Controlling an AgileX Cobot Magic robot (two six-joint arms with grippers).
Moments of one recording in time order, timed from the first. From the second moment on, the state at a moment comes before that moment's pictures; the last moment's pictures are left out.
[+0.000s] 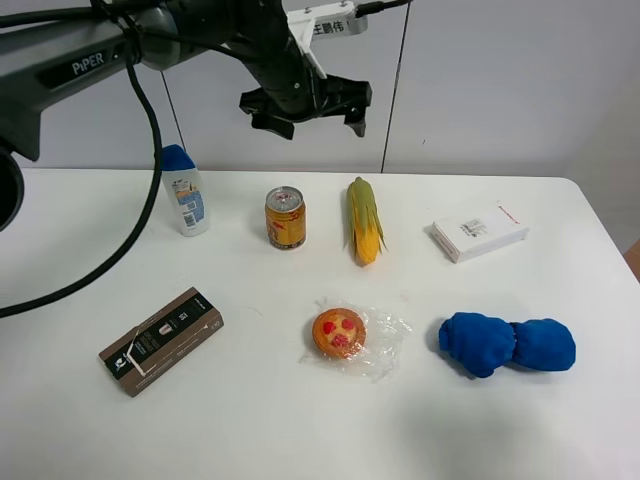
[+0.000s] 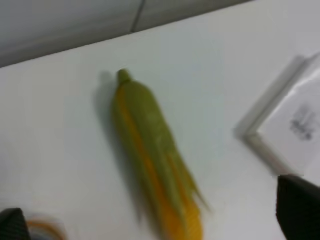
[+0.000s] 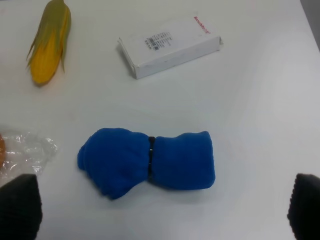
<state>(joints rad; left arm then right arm) -0.60 2.19 -2.06 -0.12 0.83 -0.31 0.00 0.00 -0.48 0.05 1.07 0.00</state>
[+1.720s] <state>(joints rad) -0.68 2.58 -2.07 -0.11 0.41 -0.32 0.00 0.00 -0.48 0.05 1.07 0.00</state>
